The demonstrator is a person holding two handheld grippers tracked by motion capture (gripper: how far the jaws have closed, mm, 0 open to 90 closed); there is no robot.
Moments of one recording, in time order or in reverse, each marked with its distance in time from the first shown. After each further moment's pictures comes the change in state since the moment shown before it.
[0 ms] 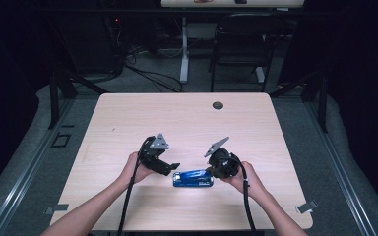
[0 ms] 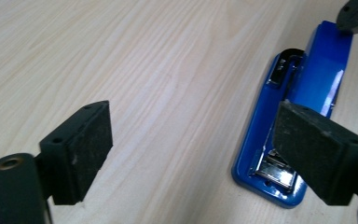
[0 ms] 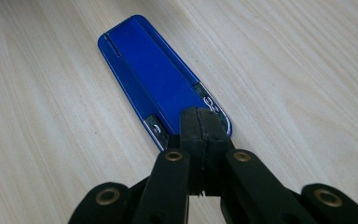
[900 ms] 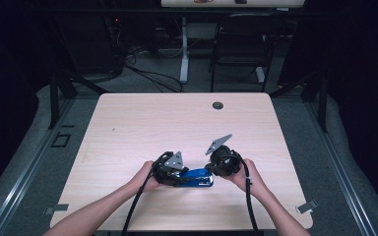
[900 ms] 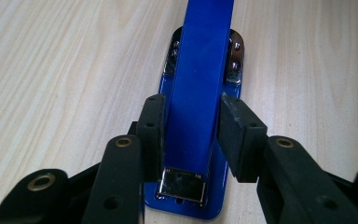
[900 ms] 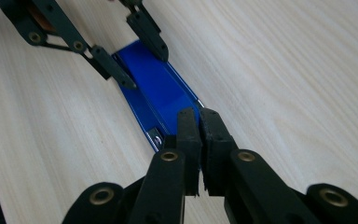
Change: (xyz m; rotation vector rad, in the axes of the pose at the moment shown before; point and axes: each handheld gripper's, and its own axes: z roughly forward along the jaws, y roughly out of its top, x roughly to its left) left arm -0.045 0.001 0.027 0.074 -0.210 0.256; right arm 0.000 0.004 -0.012 -0.055 -0.001 -0.035
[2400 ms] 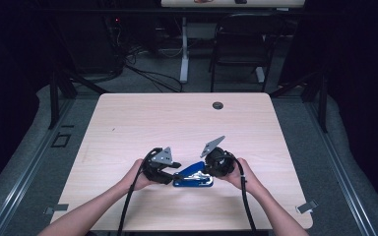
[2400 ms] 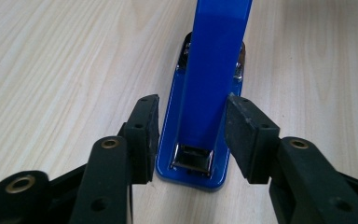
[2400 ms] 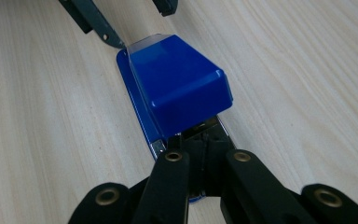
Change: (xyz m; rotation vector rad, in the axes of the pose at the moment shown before) left arm 0.008 -0.012 -0.022 -0.055 -0.010 -0.046; right arm -0.006 0.002 0.026 -0.011 0.082 -0.089
